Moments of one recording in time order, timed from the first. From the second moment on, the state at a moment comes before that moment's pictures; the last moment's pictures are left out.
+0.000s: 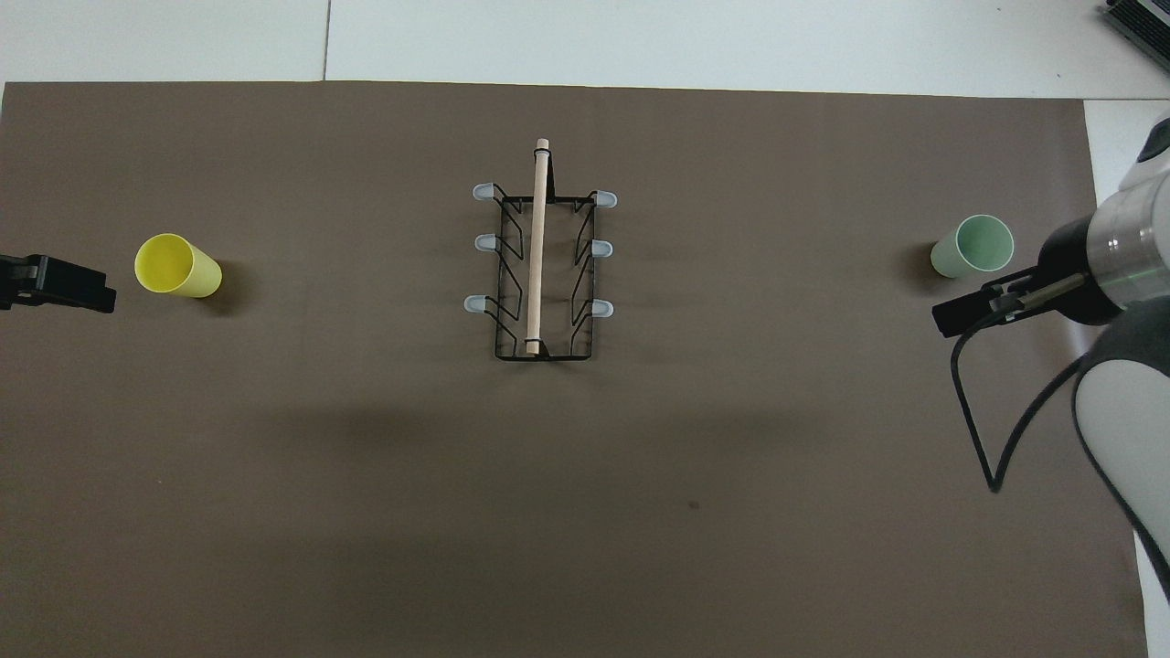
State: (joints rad) left arm -0.09 0.07 0.19 -1.60 -0.08 1.63 0.03; right arm 0.10 -0.01 -0.01 -1.68 -0.03 1.68 -0.21
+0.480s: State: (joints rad) left arm -0.11 0.23 0.36 -1.50 -0.31 1.63 -0.26; right arm 0.10 0.03 -0.01 -1.79 -0.04 1.86 -0.21
